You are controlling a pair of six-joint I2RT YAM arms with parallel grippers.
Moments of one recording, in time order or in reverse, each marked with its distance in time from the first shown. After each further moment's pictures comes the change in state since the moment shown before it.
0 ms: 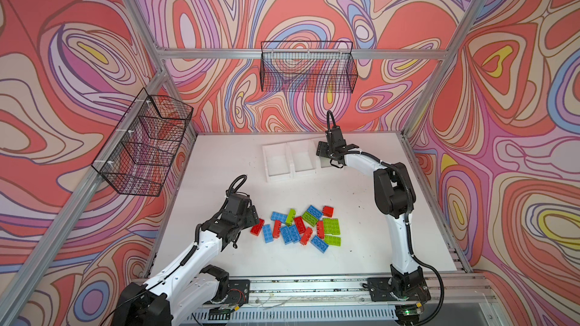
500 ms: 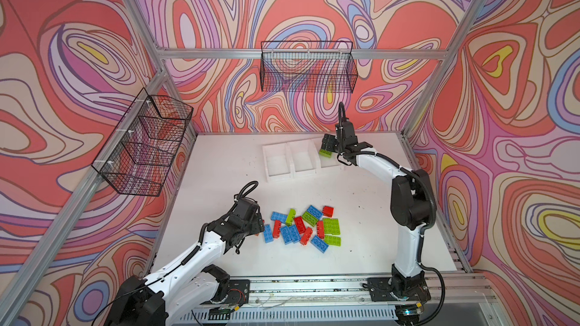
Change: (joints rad) left arm -0.124 0.023 0.000 -0.071 -0.022 -0.039; right arm -0.017 -0.270 -0.170 0.046 -0.032 -0.007
